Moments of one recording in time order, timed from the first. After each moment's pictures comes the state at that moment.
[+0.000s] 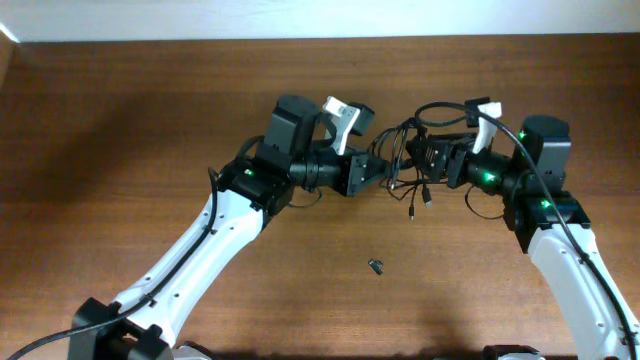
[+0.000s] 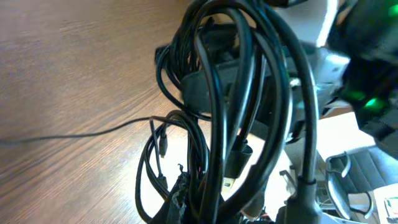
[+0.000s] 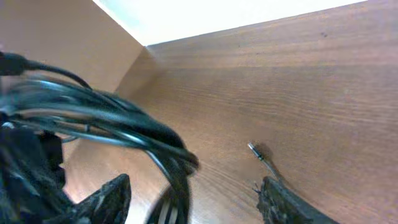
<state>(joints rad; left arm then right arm) -0.50 1.53 1.19 -0.27 0.77 -0.37 -0.01 1.31 0.85 -0.07 -0.85 0.28</state>
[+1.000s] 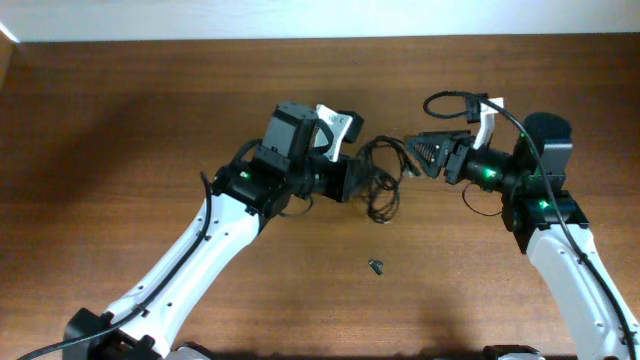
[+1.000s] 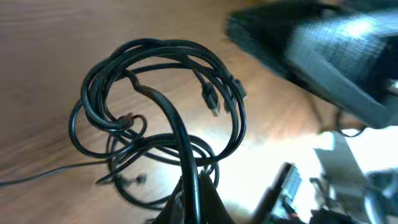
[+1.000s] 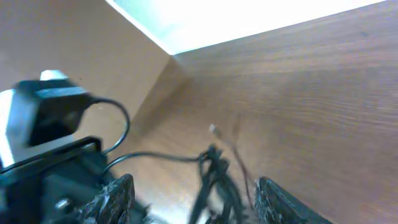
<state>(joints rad) -0.50 1.50 1.20 -0.45 0.60 -0.34 -0.01 1.31 0.85 0.03 -0.91 0.42</state>
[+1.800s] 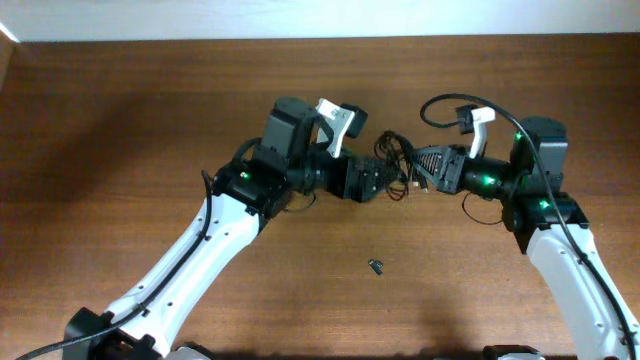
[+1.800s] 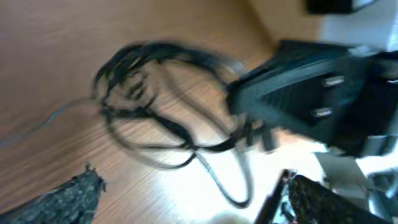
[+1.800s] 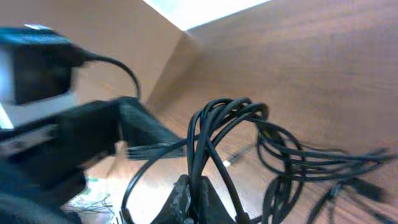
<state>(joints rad) -0.50 1.50 1.19 -0.39 0.61 -0.33 -0.01 1.31 0.85 -0.08 -1.03 0.39</state>
